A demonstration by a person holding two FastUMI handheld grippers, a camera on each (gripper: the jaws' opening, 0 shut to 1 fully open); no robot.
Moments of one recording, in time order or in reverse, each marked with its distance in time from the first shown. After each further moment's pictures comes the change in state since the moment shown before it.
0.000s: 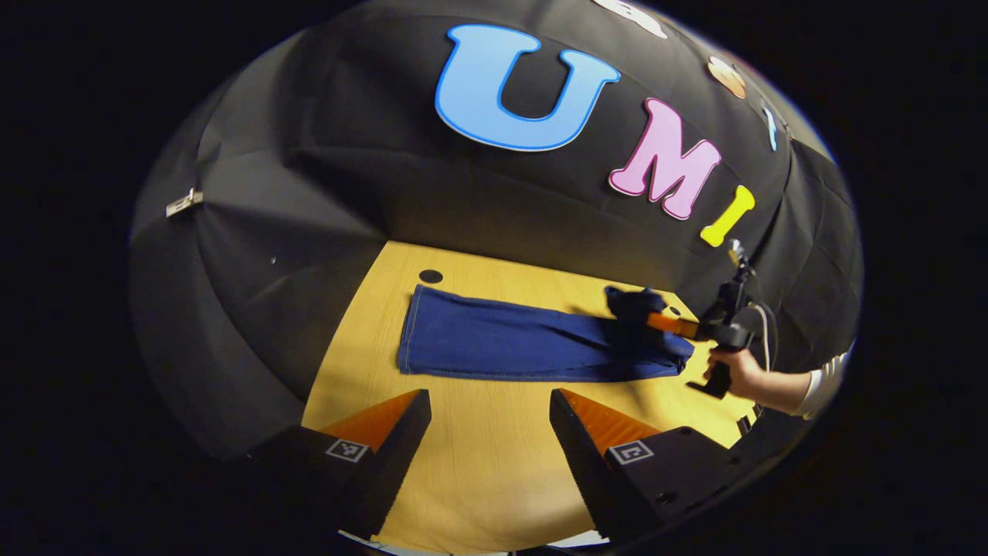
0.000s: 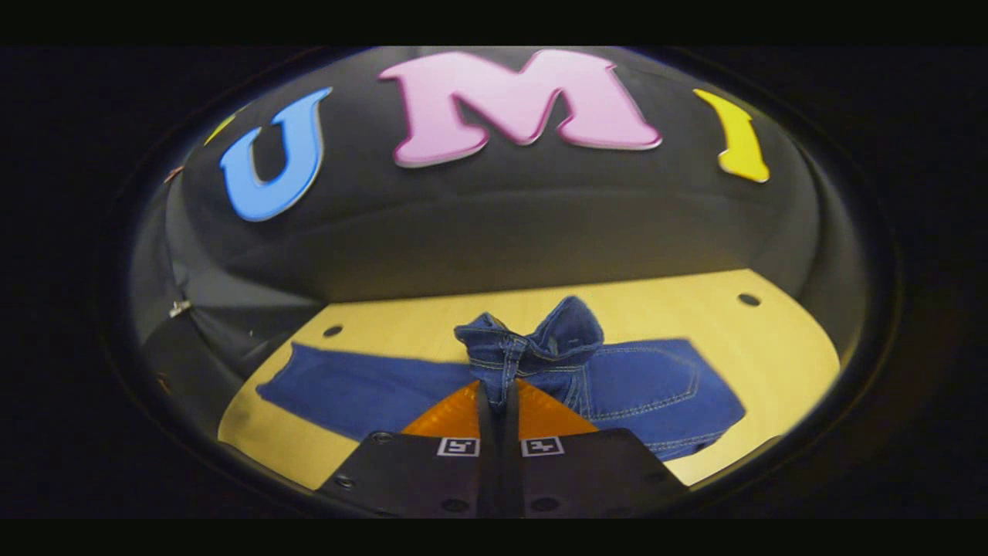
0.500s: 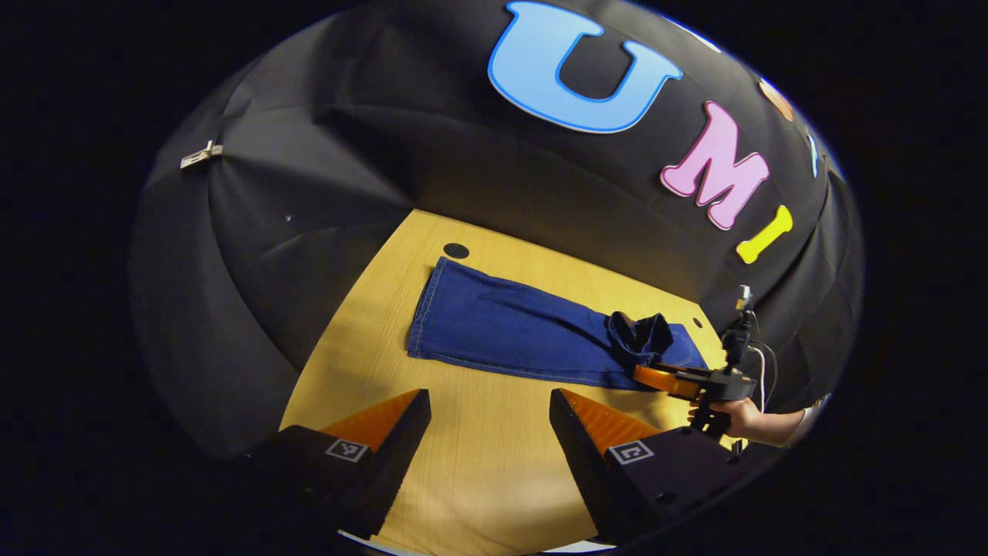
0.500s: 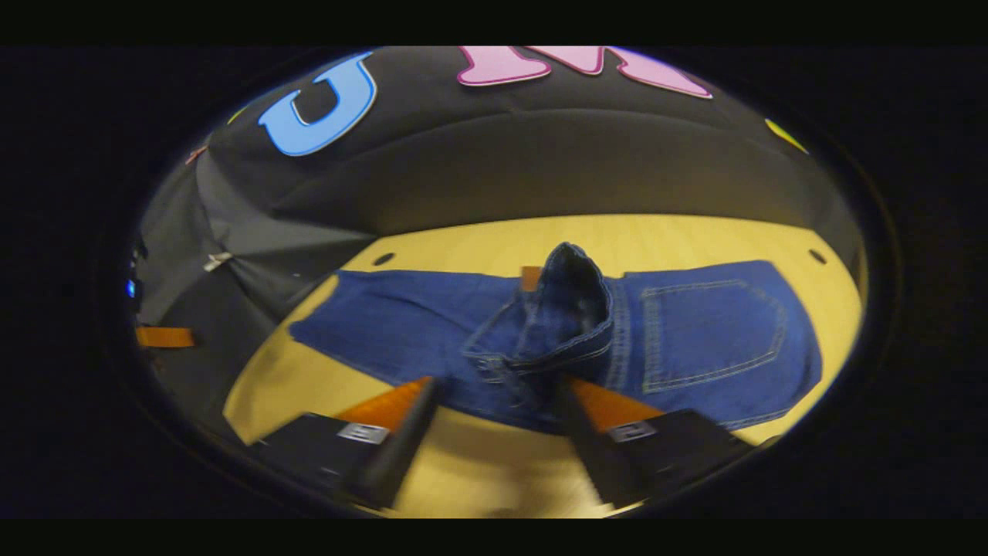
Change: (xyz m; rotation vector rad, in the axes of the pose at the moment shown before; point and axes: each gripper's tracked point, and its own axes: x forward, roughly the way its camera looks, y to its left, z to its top) left arm 0.067 0.028 -0.002 -0.116 0.082 0.067; right arm -0.009 0.024 -0.036 0.010 0.159 0.261
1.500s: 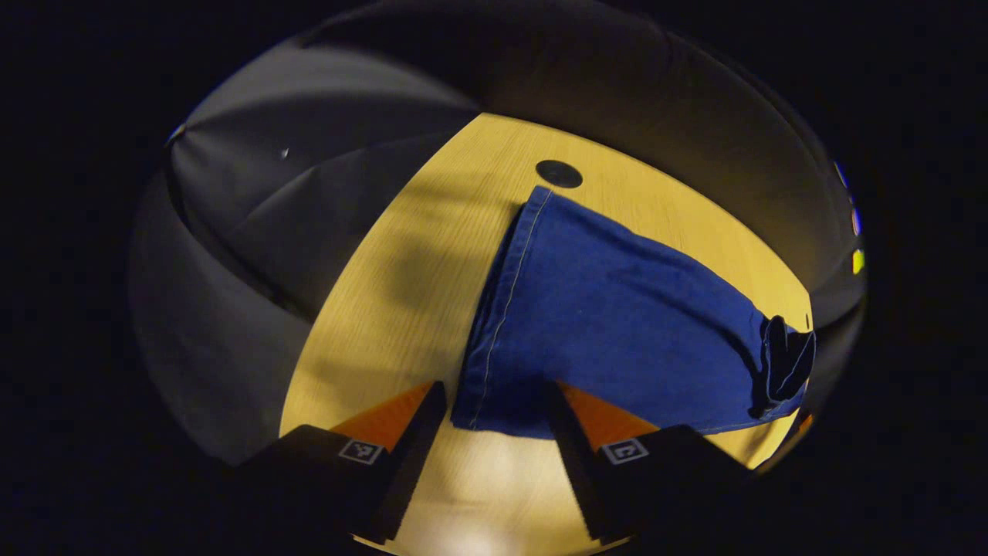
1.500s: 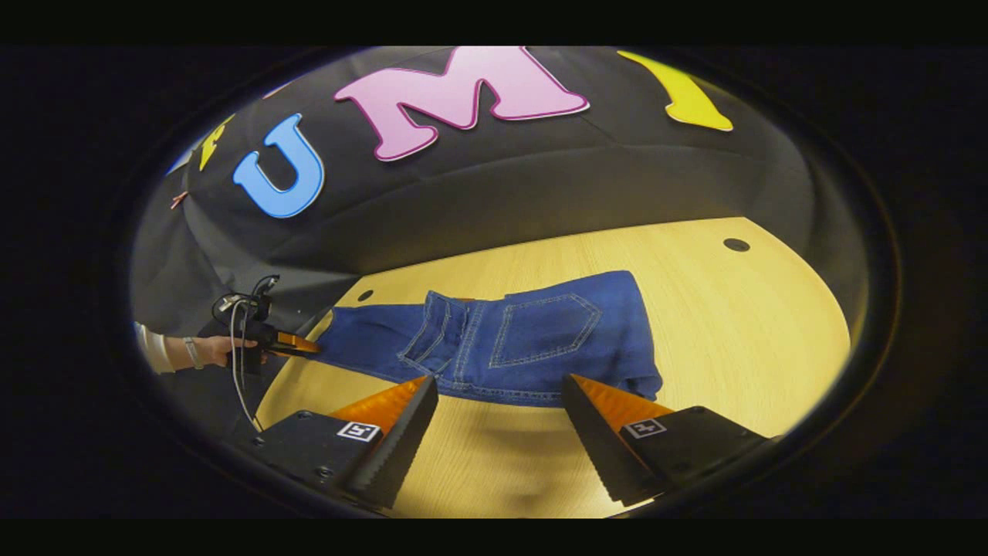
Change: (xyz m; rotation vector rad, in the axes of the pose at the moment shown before) left arm 0.169 0.056 0.011 -0.030 0.372 0.273; right arm -0.129 -0.115 0.026 0.144 -0.088 -0.091
